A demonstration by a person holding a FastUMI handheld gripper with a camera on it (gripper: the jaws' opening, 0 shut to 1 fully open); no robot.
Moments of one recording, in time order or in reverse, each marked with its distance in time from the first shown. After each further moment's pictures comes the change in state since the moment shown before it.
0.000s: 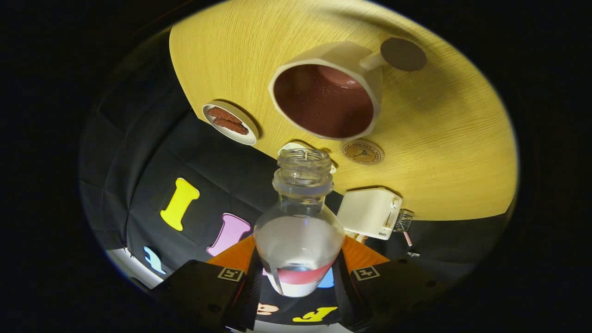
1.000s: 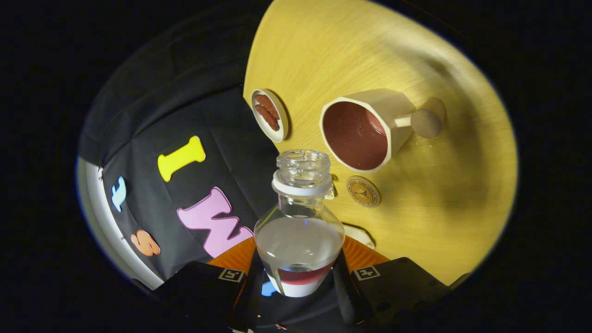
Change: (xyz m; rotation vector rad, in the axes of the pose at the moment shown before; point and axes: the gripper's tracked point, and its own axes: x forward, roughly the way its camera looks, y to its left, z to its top) arm -0.022 -0.023 0.002 -0.606 -0.119 0.064
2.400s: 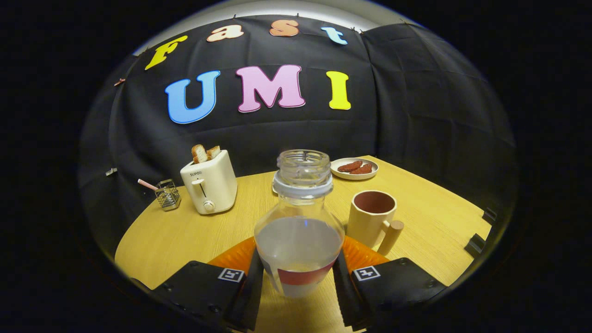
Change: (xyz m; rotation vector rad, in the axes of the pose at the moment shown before) arm -0.032 -0.108 -0.032 -1.852 -0.280 -0.056
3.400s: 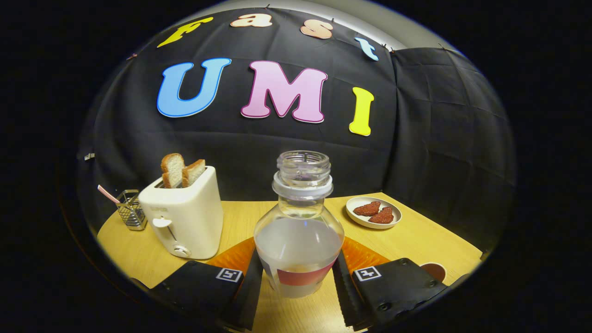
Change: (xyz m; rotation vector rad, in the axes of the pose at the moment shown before) arm 0.164 0.042 0.076 -0.156 -0.080 -0.116
